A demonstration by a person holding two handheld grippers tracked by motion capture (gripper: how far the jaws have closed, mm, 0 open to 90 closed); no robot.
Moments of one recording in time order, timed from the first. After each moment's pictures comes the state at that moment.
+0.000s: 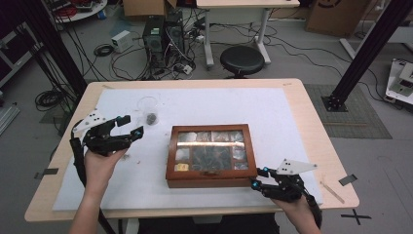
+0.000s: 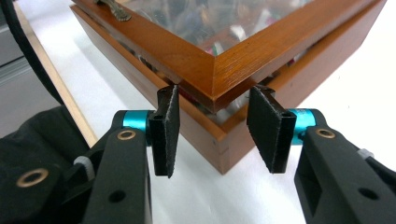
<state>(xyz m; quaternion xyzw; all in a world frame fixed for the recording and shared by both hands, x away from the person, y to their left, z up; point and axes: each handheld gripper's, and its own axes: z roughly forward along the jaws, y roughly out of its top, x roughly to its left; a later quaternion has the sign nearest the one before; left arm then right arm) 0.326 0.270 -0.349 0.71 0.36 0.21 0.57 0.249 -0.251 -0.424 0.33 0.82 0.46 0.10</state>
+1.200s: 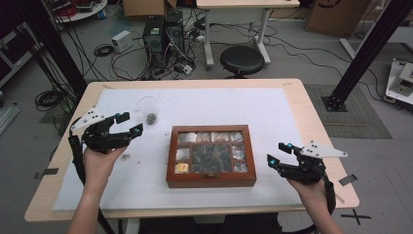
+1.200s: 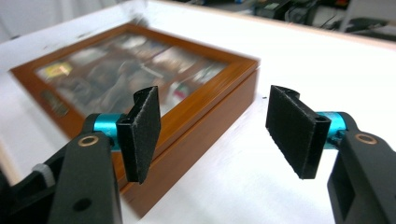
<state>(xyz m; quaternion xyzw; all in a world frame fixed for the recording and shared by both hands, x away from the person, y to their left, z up) 0.329 0.270 -0.341 0.71 0.35 0.22 0.57 0.273 -0.292 -0.383 0.37 0.75 0.51 0.20</state>
